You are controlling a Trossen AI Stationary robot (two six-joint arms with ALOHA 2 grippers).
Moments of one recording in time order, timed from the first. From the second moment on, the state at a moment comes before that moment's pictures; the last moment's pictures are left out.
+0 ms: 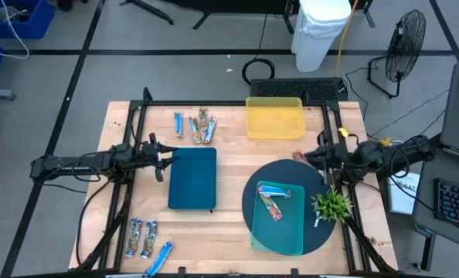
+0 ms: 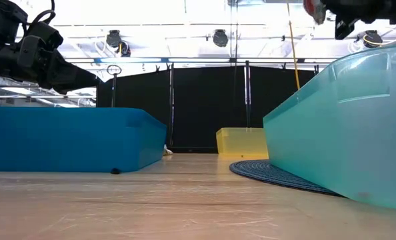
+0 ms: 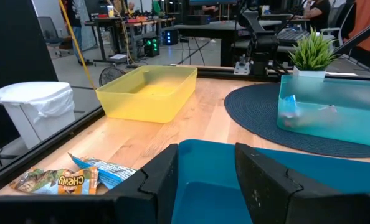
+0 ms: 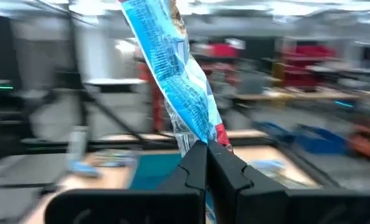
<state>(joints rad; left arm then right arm) 0.09 0.19 0.01 0.08 -0.16 0.00 0.25 0.27 0.31 0.09 0.28 -0.01</state>
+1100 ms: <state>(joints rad) 0.09 0.19 0.01 0.08 -0.16 0.00 0.55 1.30 1.09 -0.48 0.04 0.20</state>
